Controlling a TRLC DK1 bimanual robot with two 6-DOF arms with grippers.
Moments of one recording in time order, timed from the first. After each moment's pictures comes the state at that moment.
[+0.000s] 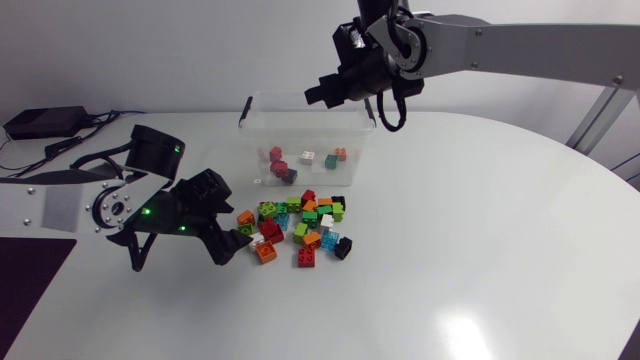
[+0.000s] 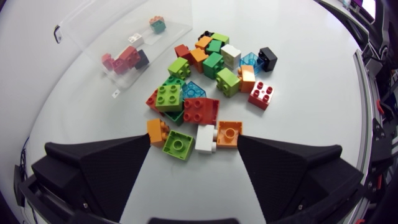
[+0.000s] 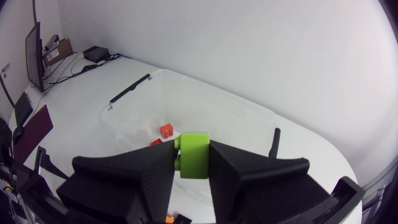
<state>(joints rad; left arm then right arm) -0.28 1.54 0.76 -0.16 0.29 0.62 0.48 1.99 1.73 -0.32 -0.02 -0.05</state>
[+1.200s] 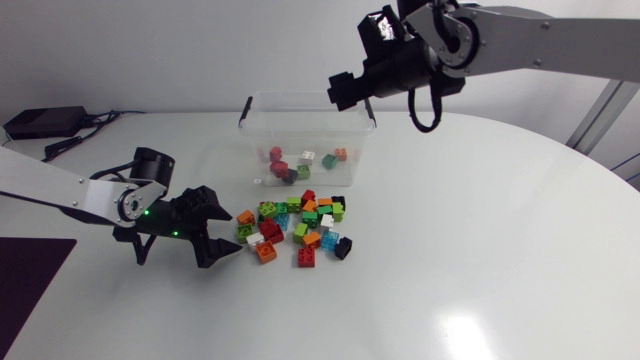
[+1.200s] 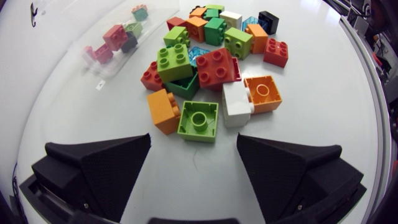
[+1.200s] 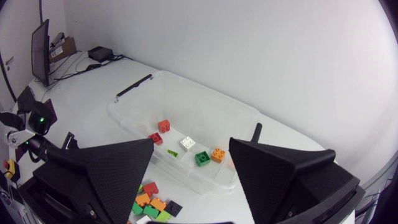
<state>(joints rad) -0.08 1.84 0.81 -0.05 0.53 0.97 0.44 1.80 1.53 -0.29 -0.06 -0.11</state>
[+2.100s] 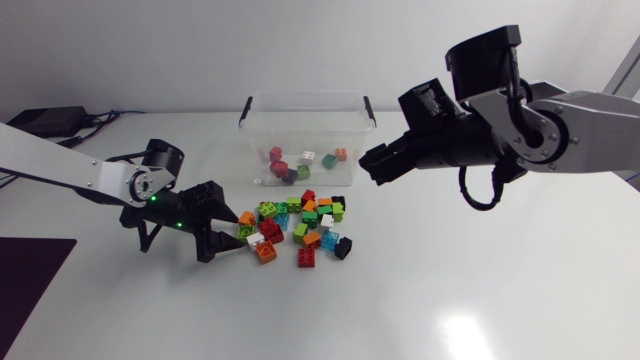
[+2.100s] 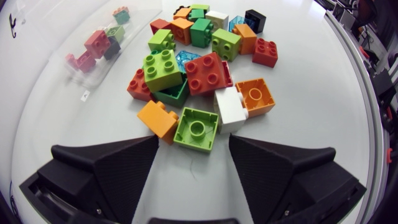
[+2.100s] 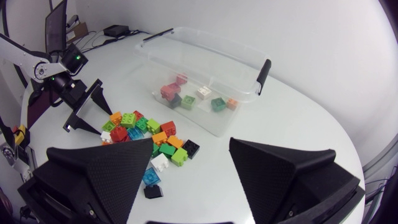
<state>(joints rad) -0.09 1.91 0.95 -0.24 0.57 1.08 0.41 1.46 1.01 -0.21 -0.14 -0.13</state>
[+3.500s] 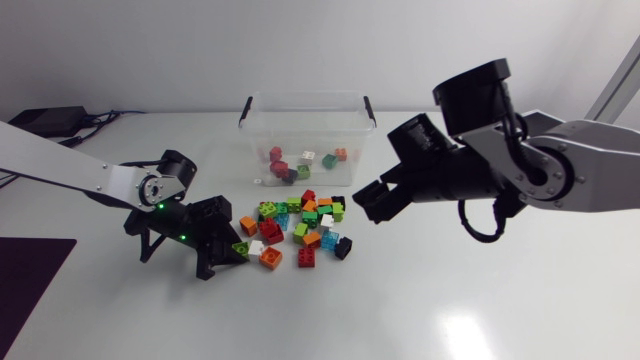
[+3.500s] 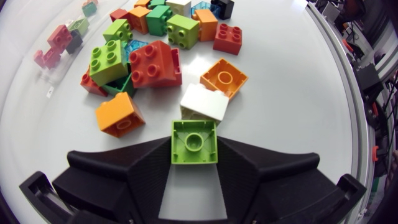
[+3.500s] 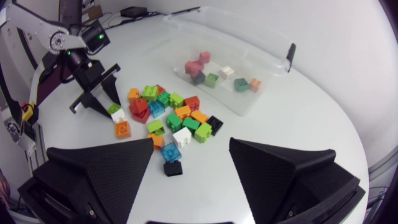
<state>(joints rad) -0.14 1.90 0.93 -0.39 0.57 1.11 0.50 1.41 0.90 -0.26 -0.15 -0.16</state>
